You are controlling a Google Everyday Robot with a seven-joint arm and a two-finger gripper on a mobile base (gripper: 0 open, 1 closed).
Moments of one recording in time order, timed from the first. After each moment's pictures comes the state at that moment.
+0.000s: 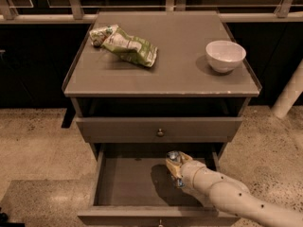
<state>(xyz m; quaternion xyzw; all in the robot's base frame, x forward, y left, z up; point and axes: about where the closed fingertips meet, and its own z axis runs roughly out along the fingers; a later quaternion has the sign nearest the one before) 0.537 -0.100 0.505 -0.21 0.82 0.22 0.48</state>
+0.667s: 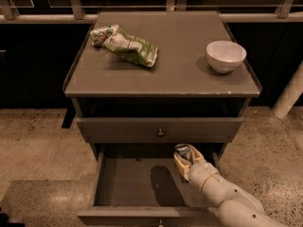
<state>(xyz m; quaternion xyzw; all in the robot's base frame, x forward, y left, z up) 0.519 -0.125 0.582 -0.20 0.77 0.16 0.59</state>
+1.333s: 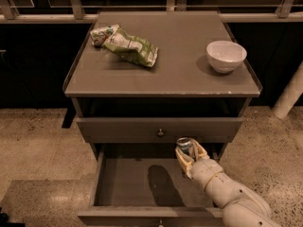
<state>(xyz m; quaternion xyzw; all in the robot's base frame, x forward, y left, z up) 0.511 -0.126 0.628 -0.22 0.73 0.15 0.63</state>
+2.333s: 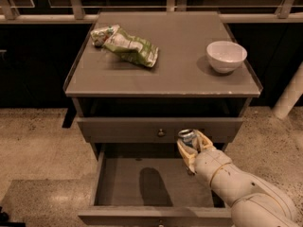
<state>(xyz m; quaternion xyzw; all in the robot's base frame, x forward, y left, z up) 0.485 -0.117 0.710 -0.23 0.76 0.13 0.59</state>
